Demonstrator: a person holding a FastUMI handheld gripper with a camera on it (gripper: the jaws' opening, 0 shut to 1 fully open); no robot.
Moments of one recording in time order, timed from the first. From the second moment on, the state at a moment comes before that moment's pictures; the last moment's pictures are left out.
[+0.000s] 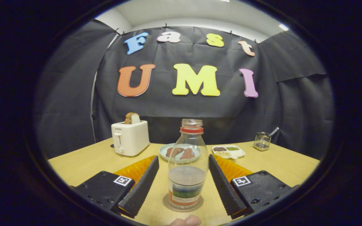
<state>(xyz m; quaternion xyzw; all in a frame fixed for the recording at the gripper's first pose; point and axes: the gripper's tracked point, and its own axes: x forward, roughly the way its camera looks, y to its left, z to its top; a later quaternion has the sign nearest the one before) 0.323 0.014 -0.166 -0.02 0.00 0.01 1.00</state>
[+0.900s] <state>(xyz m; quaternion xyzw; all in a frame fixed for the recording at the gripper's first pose) 0.189 -0.029 -0.082 -0.06 -0.03 -0.02 1.00</state>
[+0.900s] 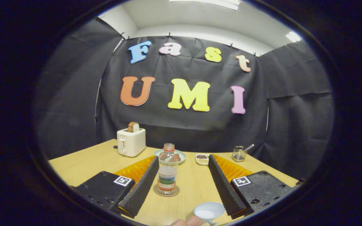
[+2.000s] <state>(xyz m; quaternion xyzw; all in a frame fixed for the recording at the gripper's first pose) 0.062 -0.026 0.007 -0.04 0.03 -0.01 1.00</state>
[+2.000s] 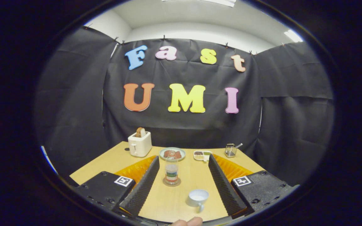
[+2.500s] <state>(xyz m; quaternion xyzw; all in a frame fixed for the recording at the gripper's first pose) 0.005 -0.024 0.035 -0.01 0.03 0.00 1.00</state>
